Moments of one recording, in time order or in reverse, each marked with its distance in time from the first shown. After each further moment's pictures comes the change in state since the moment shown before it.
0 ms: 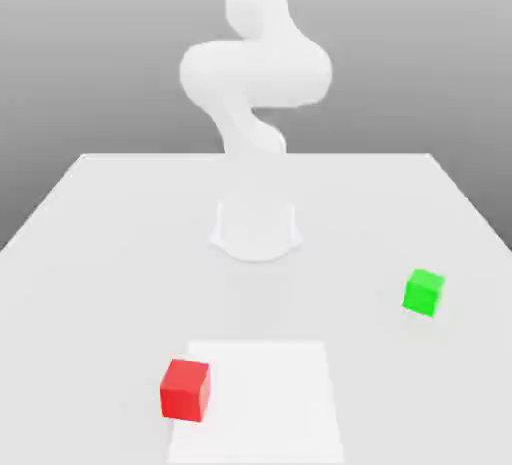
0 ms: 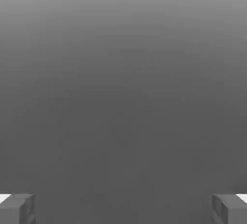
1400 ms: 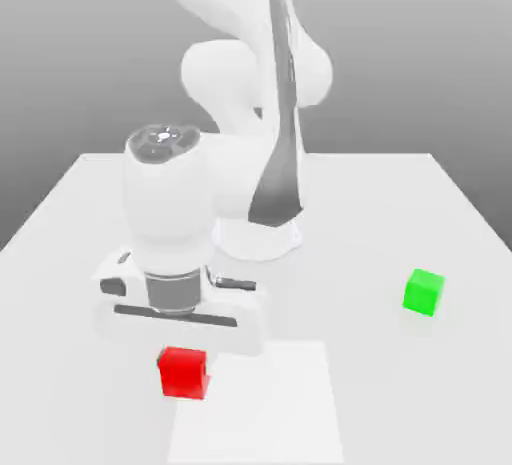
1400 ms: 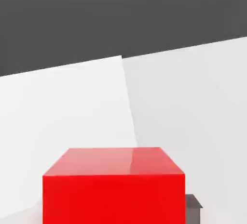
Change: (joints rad) arm -0.085 0.801 -0.036 -0.321 0.034 0.403 -0.037
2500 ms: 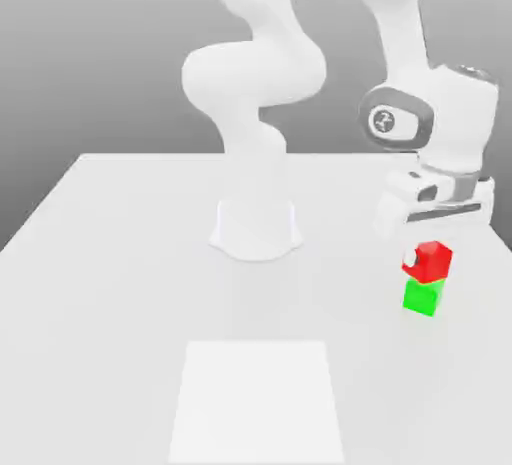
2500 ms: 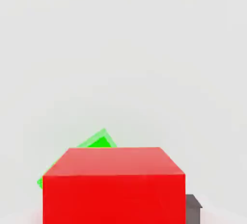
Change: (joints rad) arm 0.517 -0.103 0.536 -0.246 -0.190 0.119 0.677
